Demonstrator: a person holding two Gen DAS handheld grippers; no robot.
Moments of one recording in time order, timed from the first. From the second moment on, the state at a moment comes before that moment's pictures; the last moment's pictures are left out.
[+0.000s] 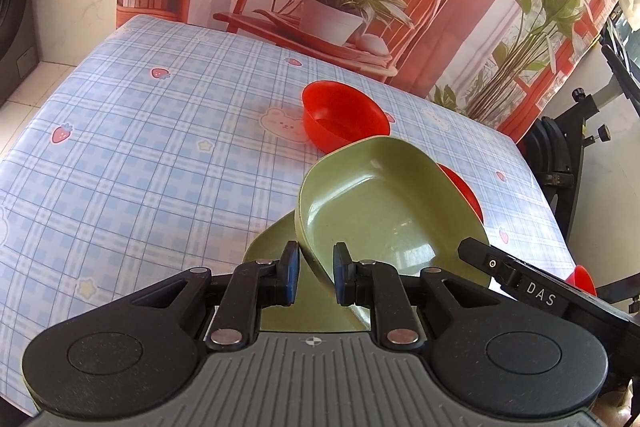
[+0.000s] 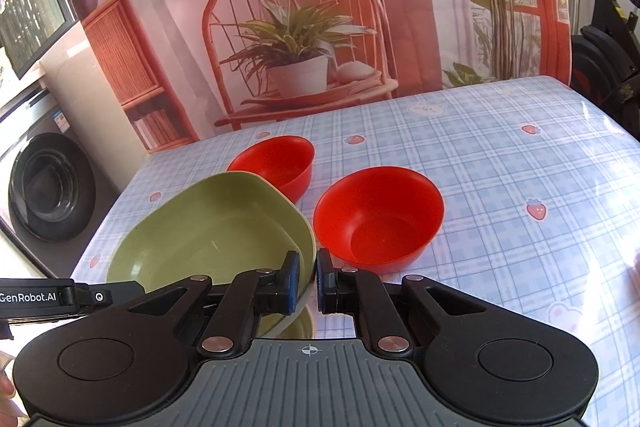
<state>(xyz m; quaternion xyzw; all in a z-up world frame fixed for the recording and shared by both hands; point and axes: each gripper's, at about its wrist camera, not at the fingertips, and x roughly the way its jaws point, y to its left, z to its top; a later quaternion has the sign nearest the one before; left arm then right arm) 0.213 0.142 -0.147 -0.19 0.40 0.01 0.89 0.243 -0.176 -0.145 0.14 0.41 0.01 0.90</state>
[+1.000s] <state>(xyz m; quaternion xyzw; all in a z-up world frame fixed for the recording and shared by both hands) 0.188 0.144 -0.186 -0.22 0.43 0.03 0.88 0.241 -0.151 -0.188 0.08 0.44 0.01 0.89</state>
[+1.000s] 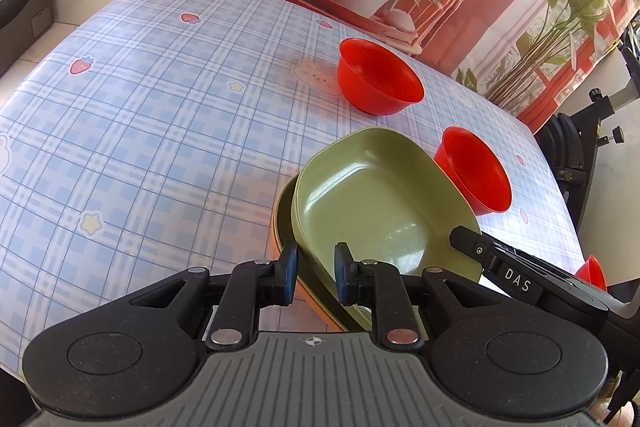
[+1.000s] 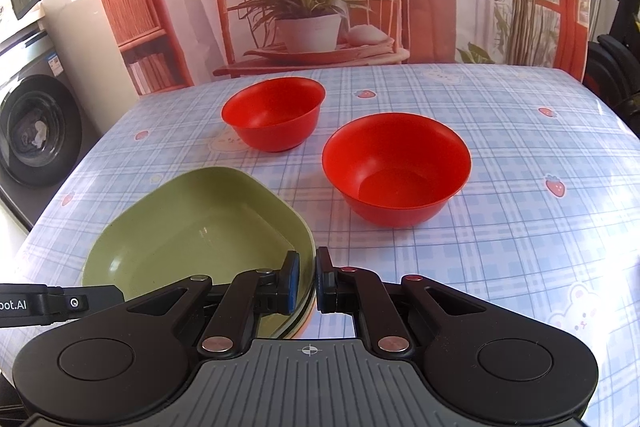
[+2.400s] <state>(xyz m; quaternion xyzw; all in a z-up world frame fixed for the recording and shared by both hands) 0.176 0.140 -0.202 -0.21 0.40 0.08 0.89 0.208 -0.134 -0.189 0.04 0.42 0.03 0.91</state>
